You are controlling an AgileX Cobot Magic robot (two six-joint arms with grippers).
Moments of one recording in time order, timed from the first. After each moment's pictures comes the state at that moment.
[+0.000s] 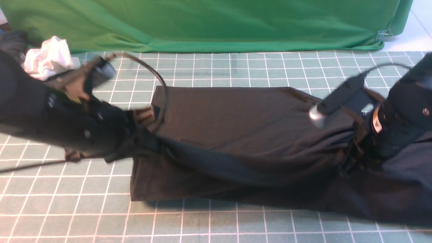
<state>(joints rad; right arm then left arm) 0.52 1.53 -1.04 -0.24 0.86 -0.03 -0.20 1.30 -0.92 -0.52 0.77 -0.13</state>
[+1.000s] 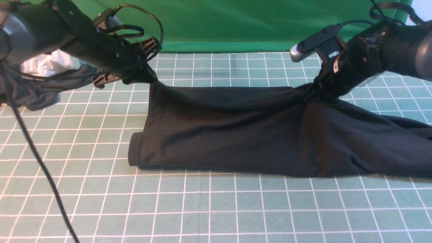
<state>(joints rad) 0.34 2.01 -1.48 -0.22 0.56 -0.03 -0.03 2.02 -1.56 -0.55 0.62 -0.06</state>
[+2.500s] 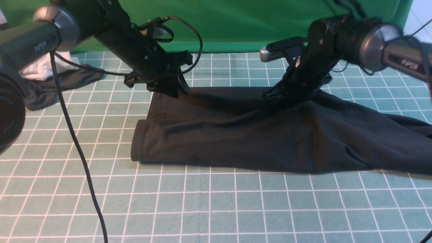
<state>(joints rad) 0.38 2.25 -1.80 0.11 0.69 -0.08 -0.11 2.19 -1.86 -0.52 1.03 0.08</state>
